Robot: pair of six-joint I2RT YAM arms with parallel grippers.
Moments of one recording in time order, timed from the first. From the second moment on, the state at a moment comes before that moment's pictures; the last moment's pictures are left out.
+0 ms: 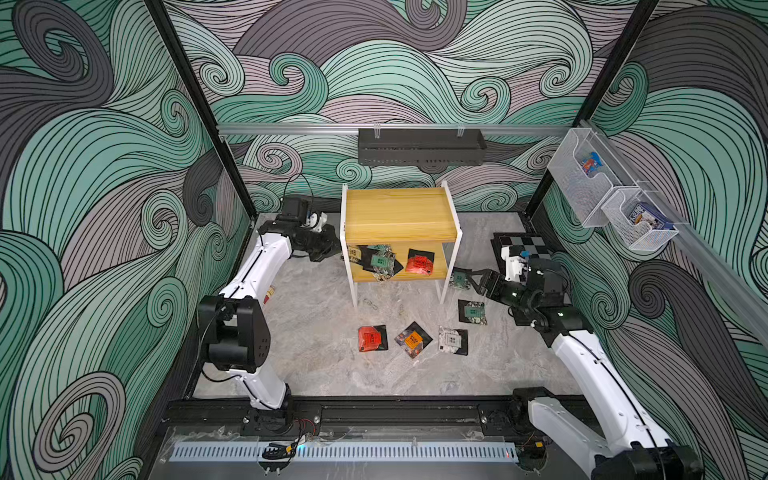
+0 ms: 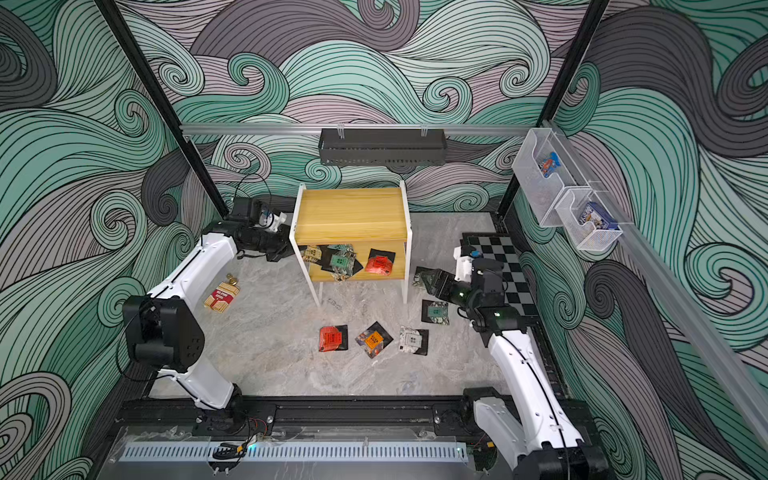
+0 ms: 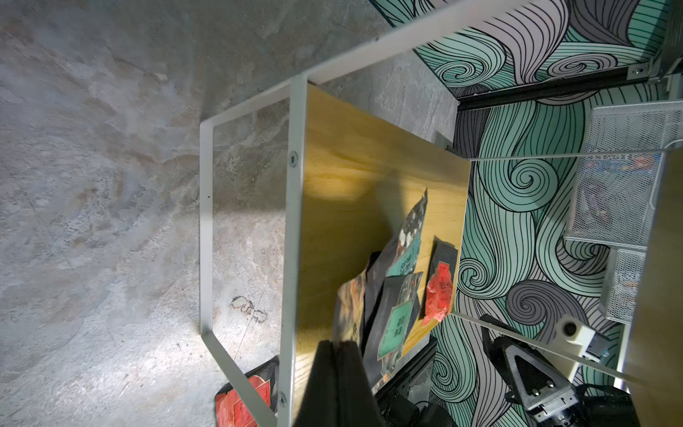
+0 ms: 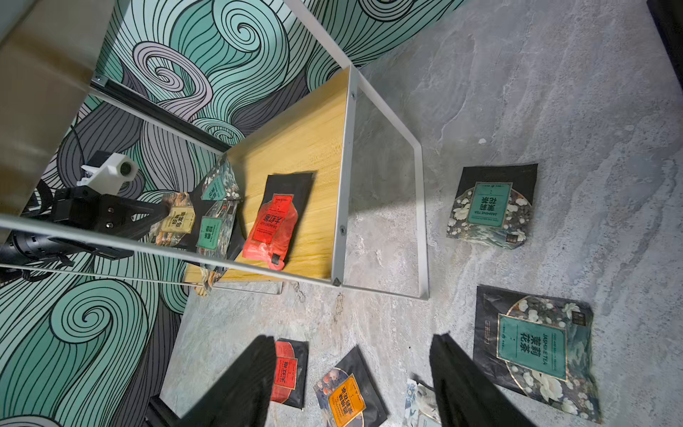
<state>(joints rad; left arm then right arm) -0.08 1.69 1.50 -0.79 0.67 -0.53 0.06 0.93 0.76 -0.43 -0.44 0.51</state>
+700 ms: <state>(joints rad) -0.09 1.76 1.62 -0.83 0.63 -0.53 0.06 0.93 0.74 -0.40 -0.44 0.52</state>
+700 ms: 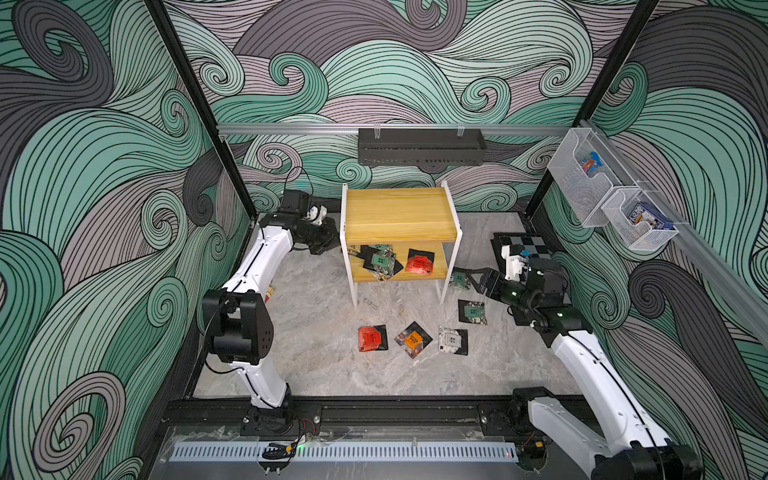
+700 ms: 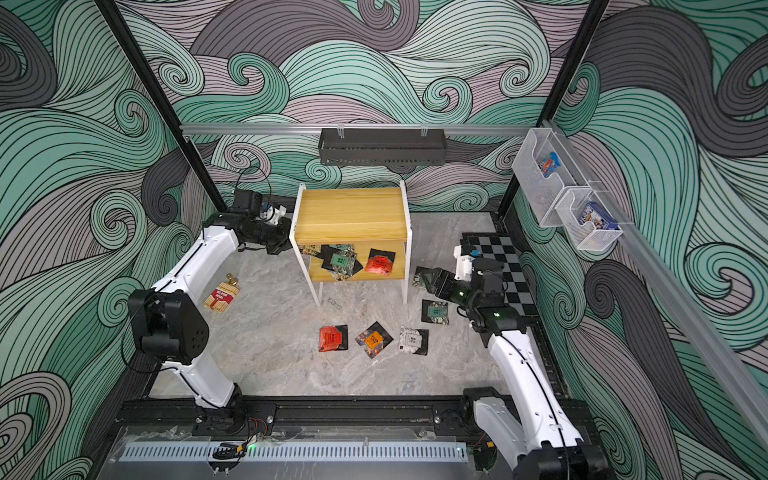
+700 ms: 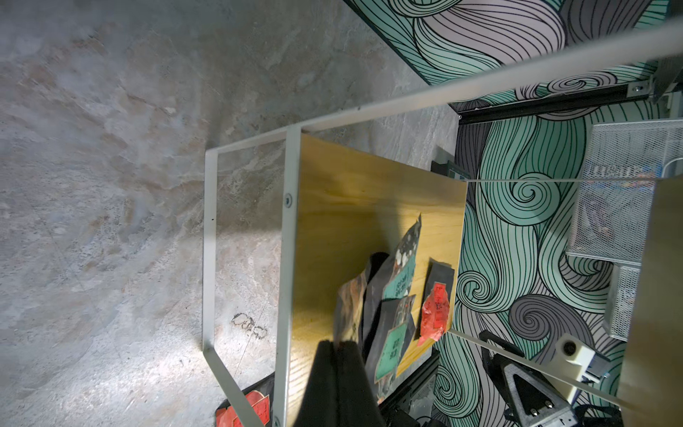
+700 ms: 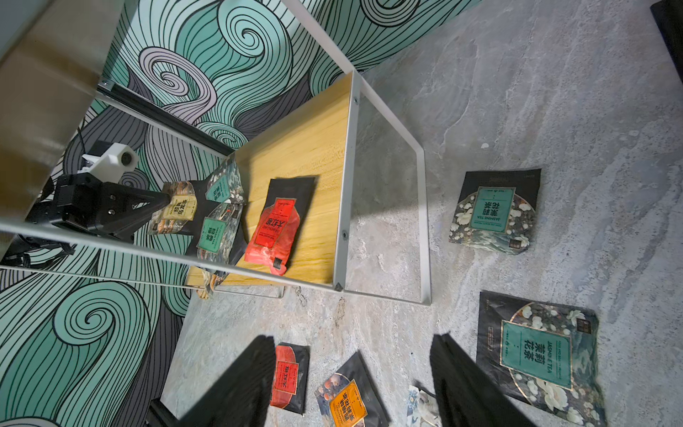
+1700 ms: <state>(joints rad) 0.04 1.57 1.53 -0.82 0.53 -0.53 0.06 0.94 0.73 -0.40 -0.45 0.52</state>
